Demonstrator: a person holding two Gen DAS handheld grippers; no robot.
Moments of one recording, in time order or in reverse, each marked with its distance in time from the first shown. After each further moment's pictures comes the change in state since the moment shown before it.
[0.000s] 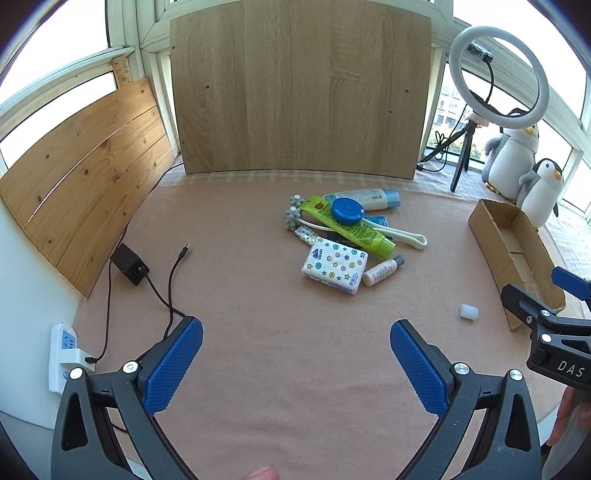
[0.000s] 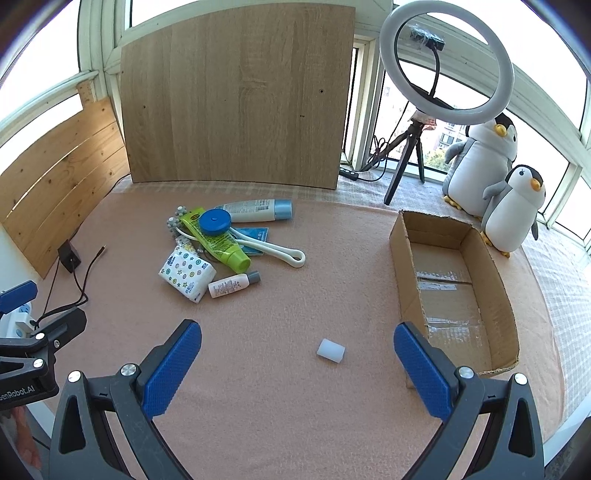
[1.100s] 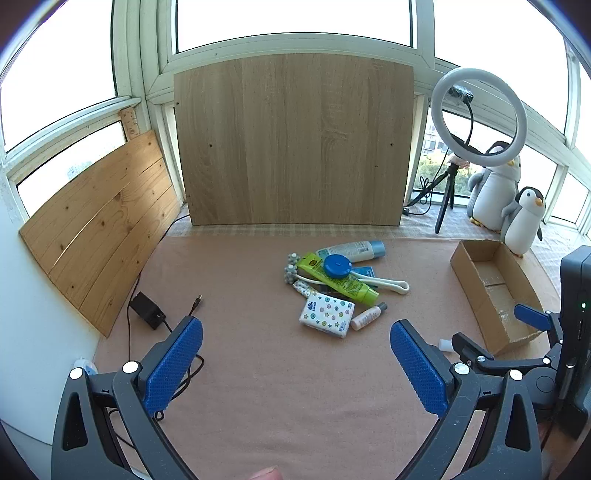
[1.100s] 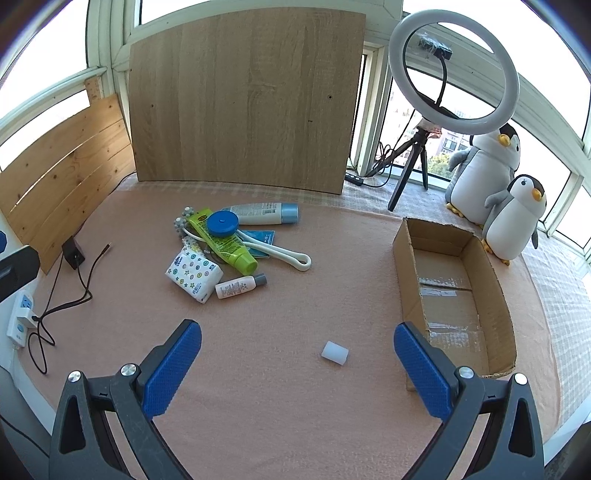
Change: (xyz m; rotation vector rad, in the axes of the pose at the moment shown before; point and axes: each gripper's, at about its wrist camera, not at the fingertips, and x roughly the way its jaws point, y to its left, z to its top) left arm -0.071 -0.002 0.033 0.031 -0.161 -0.003; right arm -0.004 0.009 0.003 -0.027 0.000 -0.001
